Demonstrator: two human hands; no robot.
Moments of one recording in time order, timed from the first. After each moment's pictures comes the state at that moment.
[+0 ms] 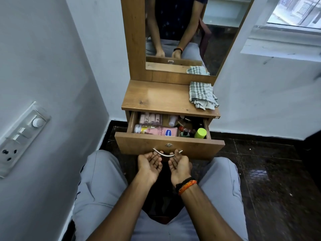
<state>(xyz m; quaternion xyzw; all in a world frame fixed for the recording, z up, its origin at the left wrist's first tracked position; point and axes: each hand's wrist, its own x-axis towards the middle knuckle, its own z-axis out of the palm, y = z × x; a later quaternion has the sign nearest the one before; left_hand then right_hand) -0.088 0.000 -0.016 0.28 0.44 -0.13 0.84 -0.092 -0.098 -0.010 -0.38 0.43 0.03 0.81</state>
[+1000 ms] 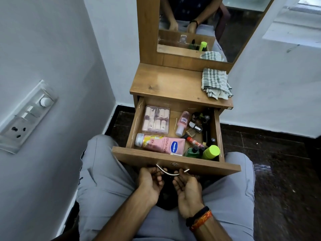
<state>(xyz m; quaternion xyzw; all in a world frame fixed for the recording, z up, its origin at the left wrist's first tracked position) -0.174 -0.002 0.006 0.30 0.51 -0.14 0.80 -0.191 -0.103 0.014 -0.43 0.44 0.08 0.78</state>
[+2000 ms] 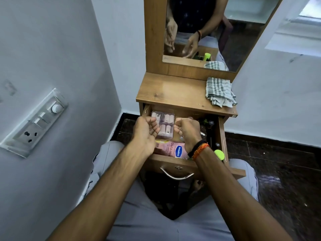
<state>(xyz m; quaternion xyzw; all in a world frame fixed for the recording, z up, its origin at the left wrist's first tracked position) -0.075 0.043 0.099 0.42 0.36 -0.02 0.83 -0.032 -0.080 0.070 -0.66 0.23 0.10 0.71</state>
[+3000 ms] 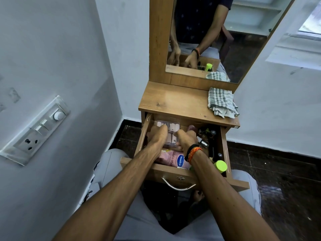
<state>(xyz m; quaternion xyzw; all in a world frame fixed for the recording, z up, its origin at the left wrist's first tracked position) -0.021 0.023 0.052 0.69 0.33 -0.07 0.63 0.006 -0.074 0.018 -0.77 0.26 0.14 0.56</state>
